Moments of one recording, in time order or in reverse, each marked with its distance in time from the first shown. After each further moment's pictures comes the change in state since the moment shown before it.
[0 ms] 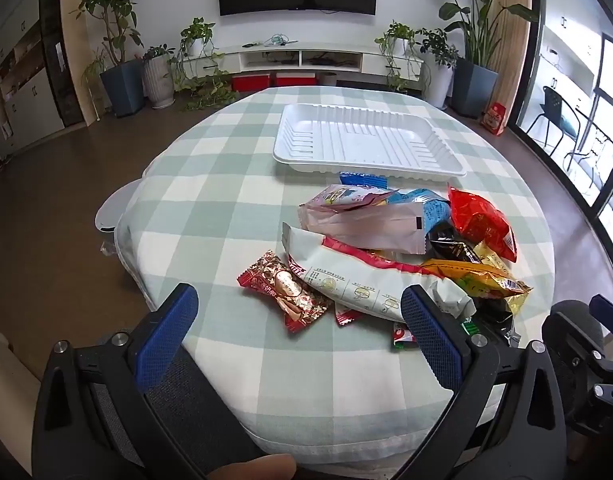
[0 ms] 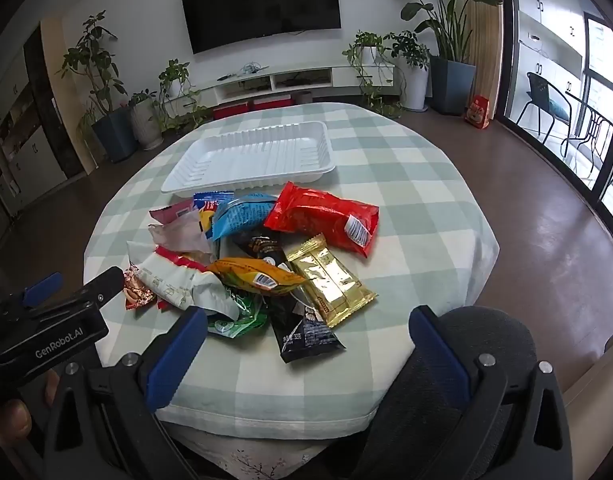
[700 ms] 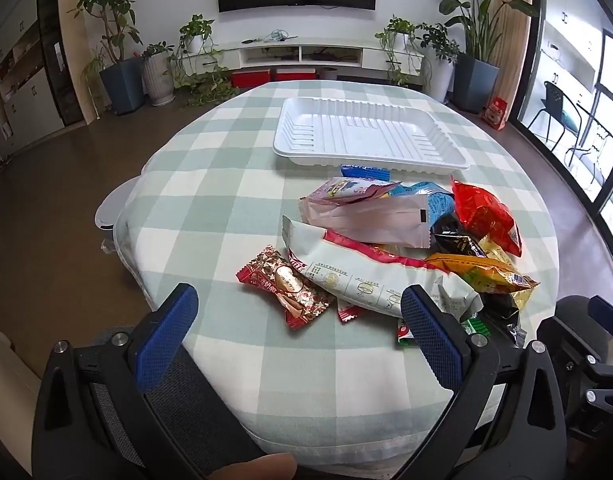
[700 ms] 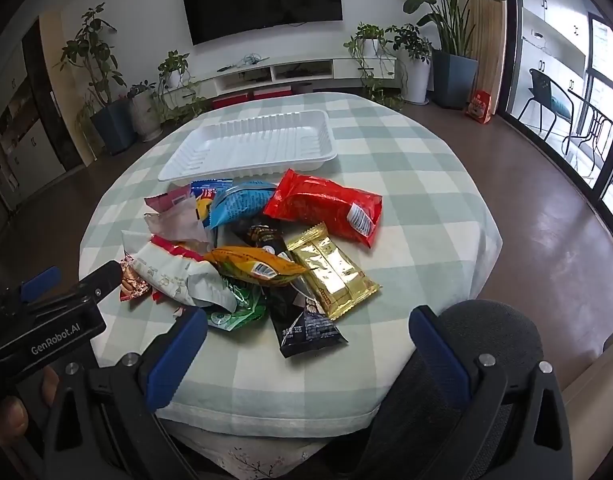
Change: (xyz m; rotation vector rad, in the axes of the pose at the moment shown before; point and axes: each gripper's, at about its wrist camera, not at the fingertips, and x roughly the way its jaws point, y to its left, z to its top) left arm 0.004 0.001 -0.003 0.000 0.003 0.008; right arm 0.009 0.002 -0.003 -0.004 0.038 -0.005
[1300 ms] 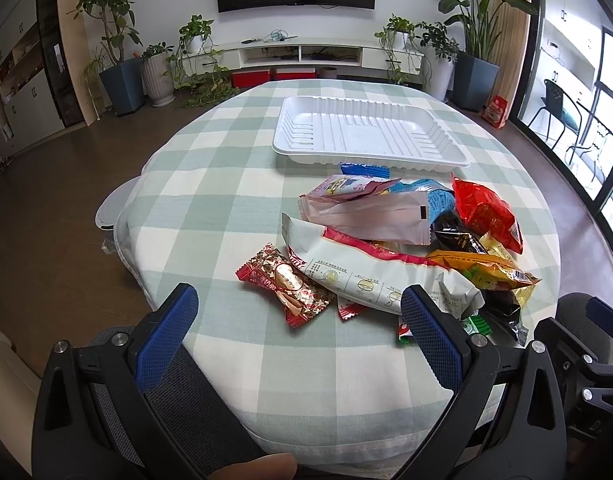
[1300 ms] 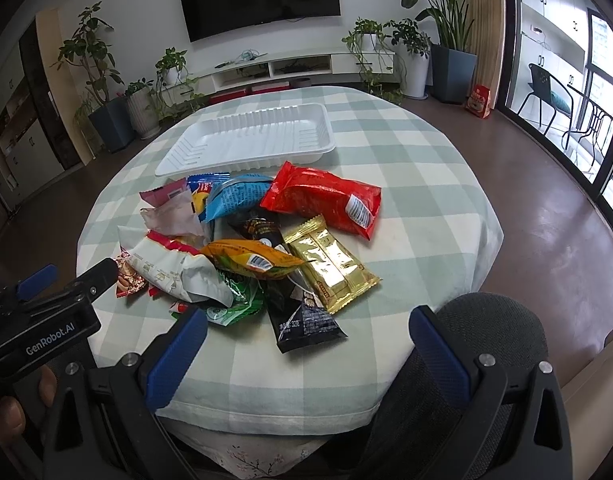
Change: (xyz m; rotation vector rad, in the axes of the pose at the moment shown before) left arm 0.001 -0.001 0.000 0.002 0.002 0.003; right arm 0.006 -0.001 -0.004 0.005 0.015 0.000
